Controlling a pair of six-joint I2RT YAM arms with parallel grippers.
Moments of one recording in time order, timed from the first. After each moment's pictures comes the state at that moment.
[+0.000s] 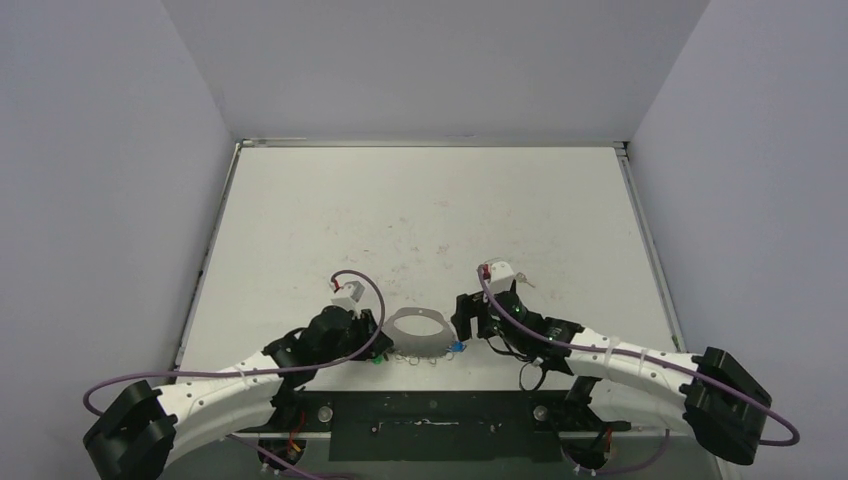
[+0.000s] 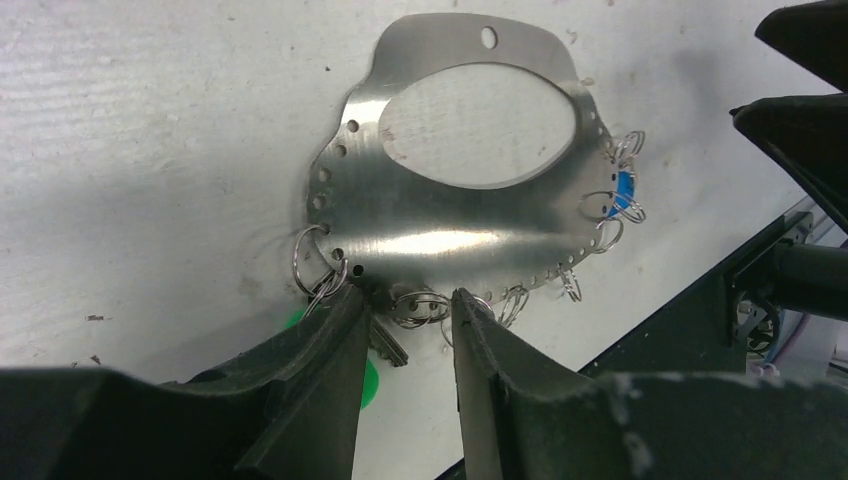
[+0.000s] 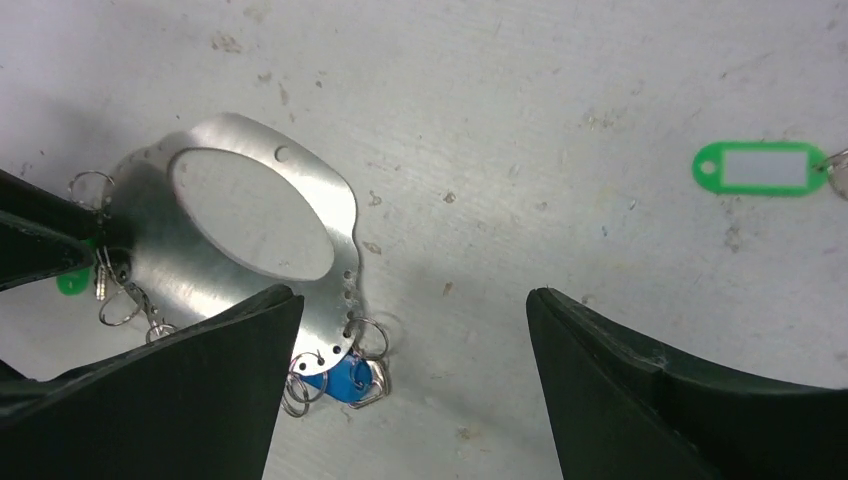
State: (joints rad) left arm -0.85 0.81 0.15 0.04 -0.03 -0.85; right arm 0.98 0.99 0.37 0.02 0.32 0.47
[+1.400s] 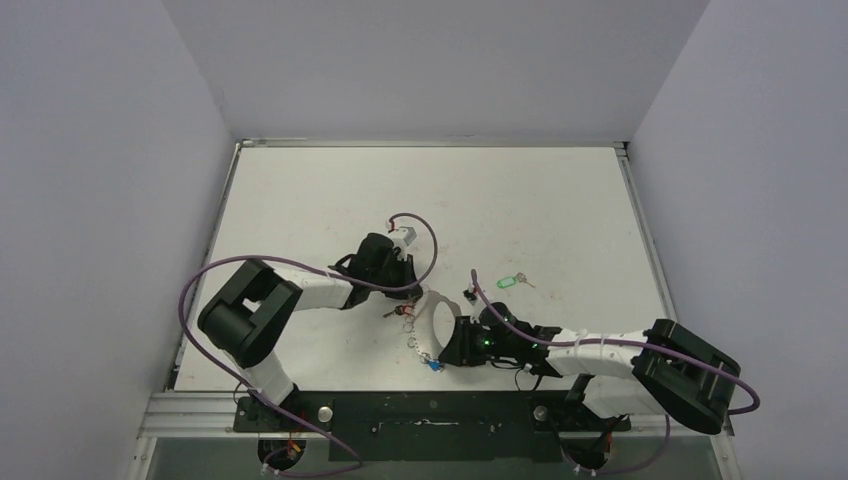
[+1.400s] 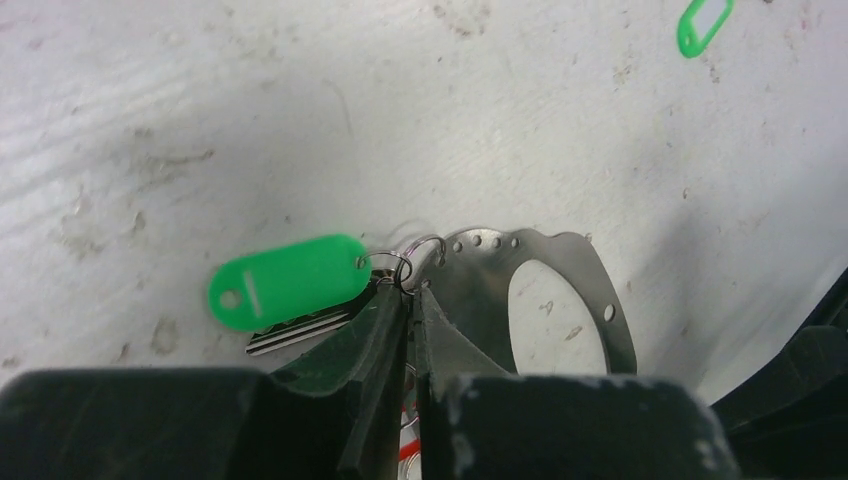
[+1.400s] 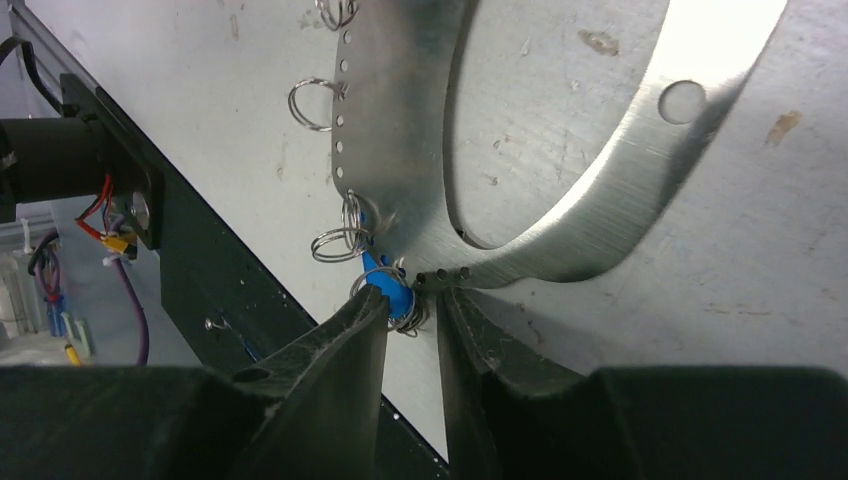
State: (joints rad) left arm -0.64 1.67 0.69 0.24 0.25 -0.51; right arm 0.95 1.25 0.27 0.26 -0.20 0.85
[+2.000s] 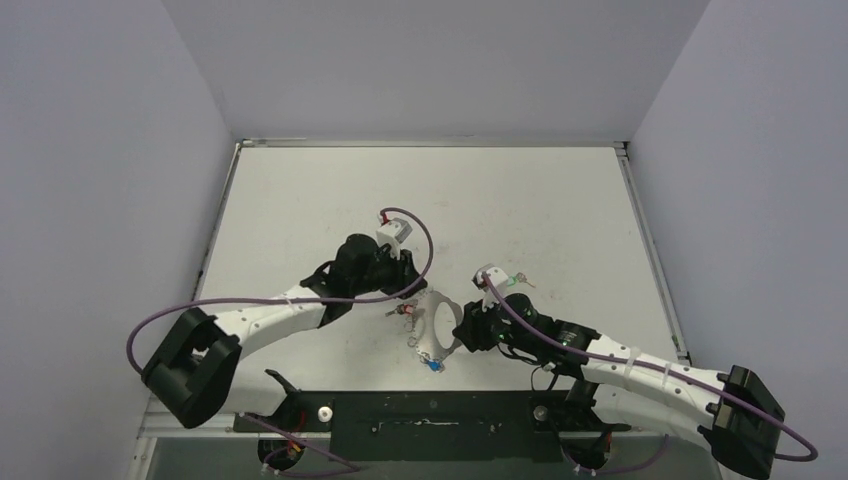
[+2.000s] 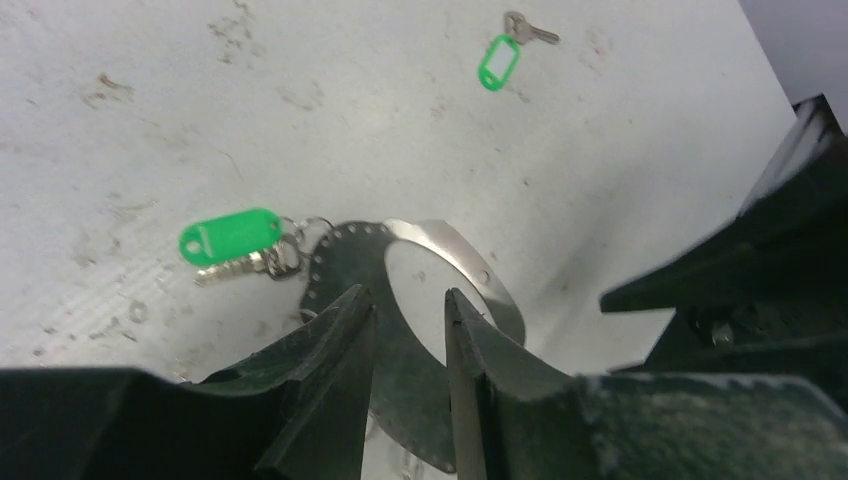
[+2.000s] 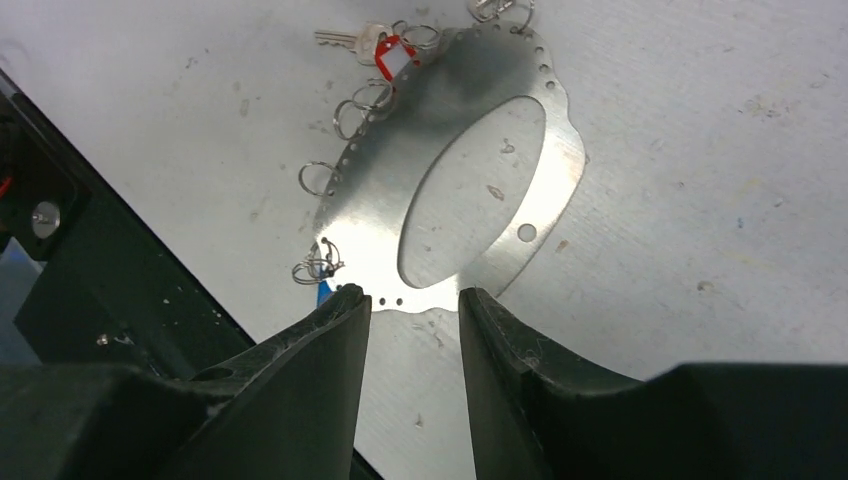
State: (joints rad) left arm -0.66 1.39 0.67 0.21 0.28 -0.40; right arm 0.97 0.89 0.40 -0.09 0.03 0.45
